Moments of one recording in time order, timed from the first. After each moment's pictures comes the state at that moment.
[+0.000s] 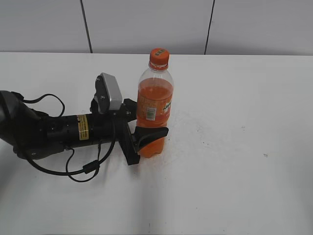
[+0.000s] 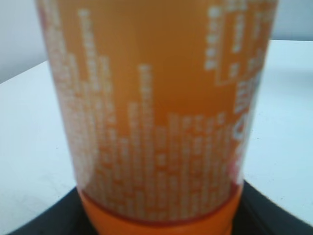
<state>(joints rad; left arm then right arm) -0.38 2.19 -0.86 0.93 -1.17 -0.22 0.00 0.19 -0.48 0.08 1.03 -0.10</state>
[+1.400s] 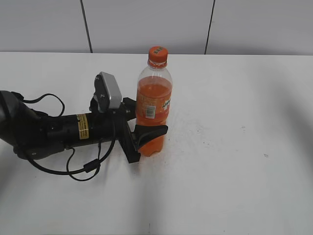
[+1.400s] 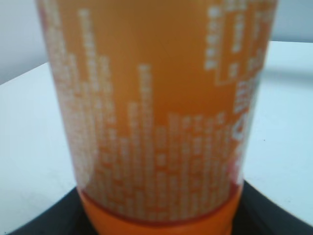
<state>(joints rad) -0.38 2.18 -0.86 0.91 -1.17 -0.22 0.00 1.42 -1.30 0.08 1.04 -0.08</state>
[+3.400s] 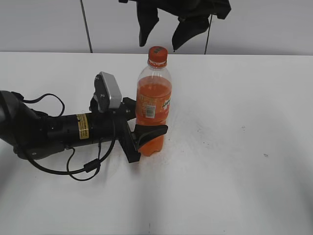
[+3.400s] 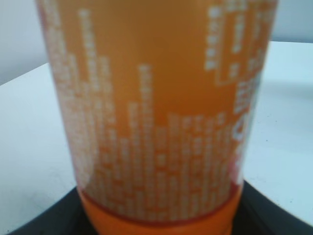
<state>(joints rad) -0.38 2.18 -0.86 0.91 -1.17 -0.22 0.68 1.90 -1.91 0.05 1.22 0.45</state>
